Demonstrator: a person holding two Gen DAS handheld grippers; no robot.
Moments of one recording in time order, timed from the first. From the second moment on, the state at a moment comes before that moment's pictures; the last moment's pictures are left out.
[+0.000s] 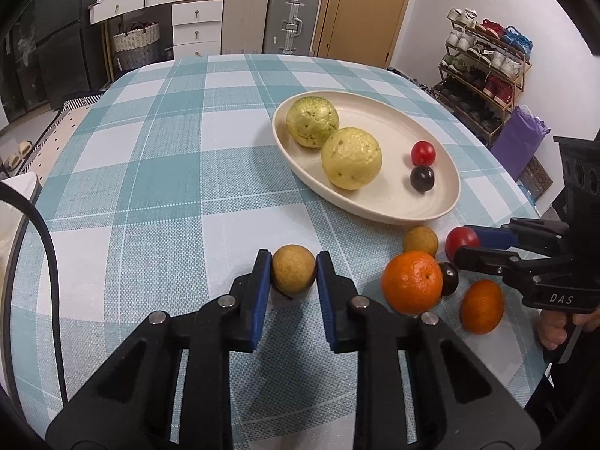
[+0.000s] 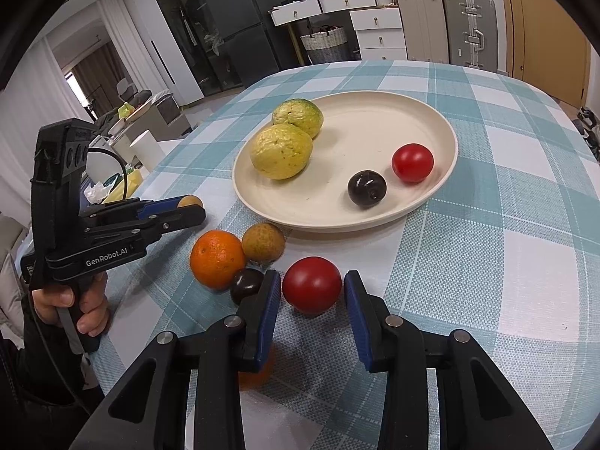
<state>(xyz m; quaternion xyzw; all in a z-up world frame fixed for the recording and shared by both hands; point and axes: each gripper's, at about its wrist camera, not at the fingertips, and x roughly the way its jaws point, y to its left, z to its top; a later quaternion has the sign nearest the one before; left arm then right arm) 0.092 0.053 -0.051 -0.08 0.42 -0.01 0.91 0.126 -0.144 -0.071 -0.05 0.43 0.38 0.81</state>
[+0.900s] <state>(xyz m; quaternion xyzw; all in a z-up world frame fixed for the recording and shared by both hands) 0.085 0.034 -0.026 -0.07 0.38 -0.04 0.92 0.129 -0.156 -0.053 -0.03 0.39 0.37 0.84</state>
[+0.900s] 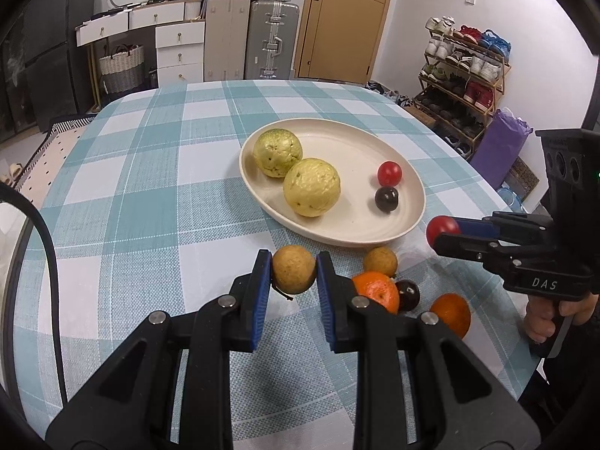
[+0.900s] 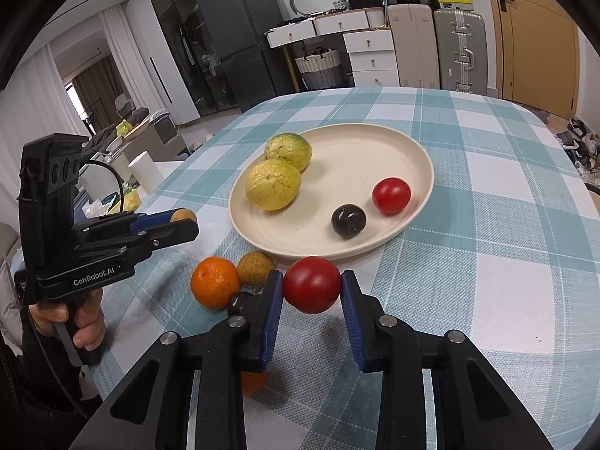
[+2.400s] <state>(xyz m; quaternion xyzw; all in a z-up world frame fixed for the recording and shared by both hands) 0.175 -0.010 0.008 -0.04 0.35 -0.07 0.93 0.195 -0.173 -0.014 0.00 0.38 0.34 0.86</state>
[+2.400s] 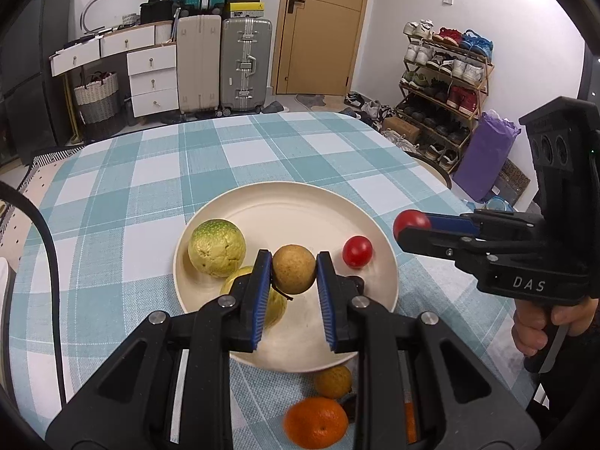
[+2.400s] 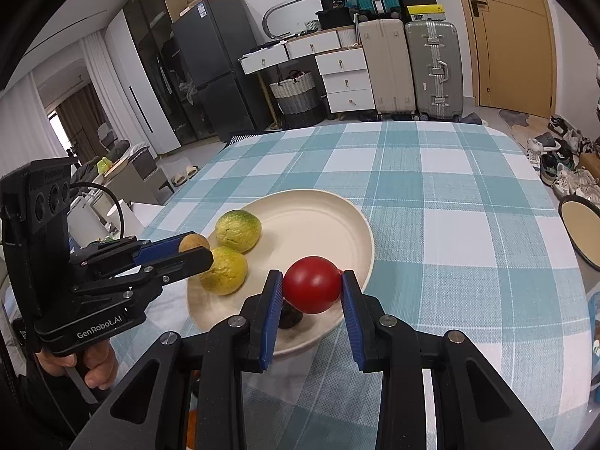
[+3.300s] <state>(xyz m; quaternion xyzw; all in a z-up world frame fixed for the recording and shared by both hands) 0.238 -0.018 -0.023 -0.02 0.37 -0.07 0.92 0.246 -0.149 -0.035 -0.01 0.40 0.34 0.85</state>
